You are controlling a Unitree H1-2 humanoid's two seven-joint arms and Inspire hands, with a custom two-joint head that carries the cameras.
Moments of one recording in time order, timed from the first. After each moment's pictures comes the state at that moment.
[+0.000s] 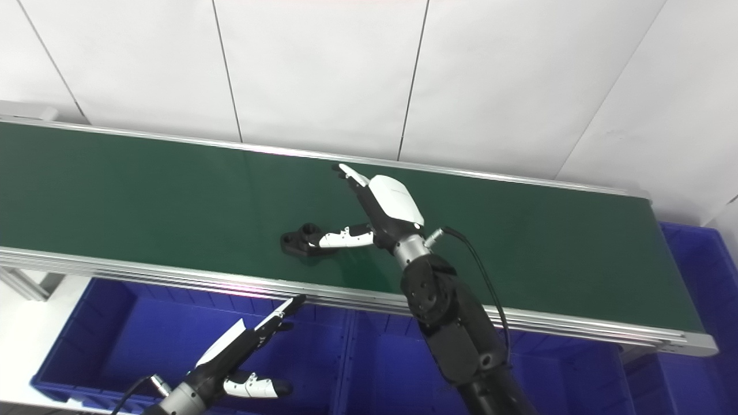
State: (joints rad) left arm 0.07 0.23 -0.37 0.26 0.19 -0.43 -0.21; right arm -0.49 -0.14 0.37 0.31 -0.63 0.03 0.09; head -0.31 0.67
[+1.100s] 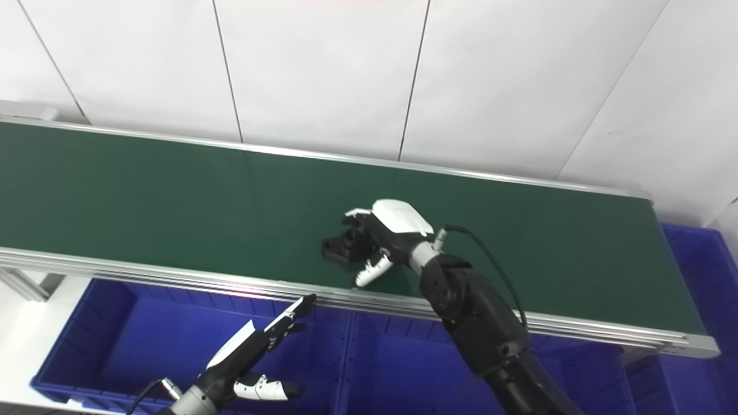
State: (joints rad) left arm 0.08 0.19 -0.36 0.23 0.16 -0.43 -0.24; right arm -0.51 -0.27 0.45 0.37 -0.72 0.06 0.26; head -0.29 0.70
